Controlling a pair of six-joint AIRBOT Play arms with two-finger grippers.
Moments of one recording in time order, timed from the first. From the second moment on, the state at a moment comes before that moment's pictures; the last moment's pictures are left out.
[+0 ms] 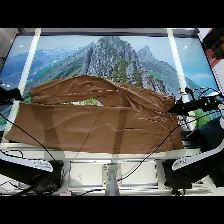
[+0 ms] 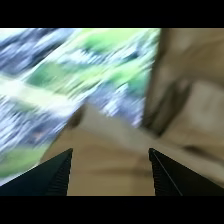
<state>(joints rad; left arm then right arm) 0.57 -1.72 1.56 1.47 -1.27 -1.31 -0.59 -1.83 1.20 -0.92 1.50 0.98</state>
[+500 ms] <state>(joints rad) 0.56 -1.86 1.57 1.24 -1.11 -1.27 -0.59 -1.83 1.20 -0.89 1.50 1.02</state>
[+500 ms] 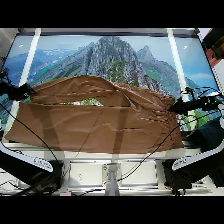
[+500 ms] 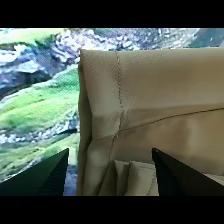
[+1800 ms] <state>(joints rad) 0.61 -1.92 1.60 0.82 -1.10 -1.32 -0.59 -1.83 1.20 -0.79 1.48 1.06</state>
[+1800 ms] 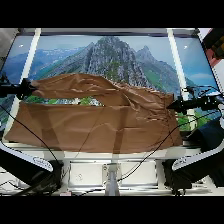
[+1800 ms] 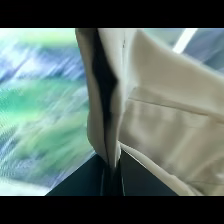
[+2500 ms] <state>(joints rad) 0.63 -1.88 1.67 0.78 -0.91 -1.17 -0.59 -1.71 1.20 -0.68 1.11 1.01</state>
